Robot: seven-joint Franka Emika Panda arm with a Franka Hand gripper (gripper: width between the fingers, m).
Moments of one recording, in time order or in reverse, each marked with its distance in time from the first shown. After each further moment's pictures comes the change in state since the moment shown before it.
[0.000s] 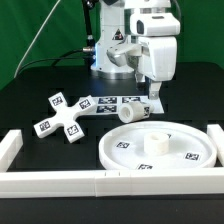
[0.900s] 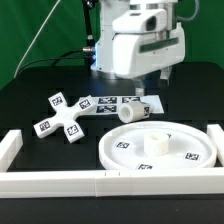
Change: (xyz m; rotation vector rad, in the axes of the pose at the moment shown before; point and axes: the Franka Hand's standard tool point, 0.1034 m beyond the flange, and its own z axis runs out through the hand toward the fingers) arm -0.001 0.015 -0.012 0.068 -0.002 1.042
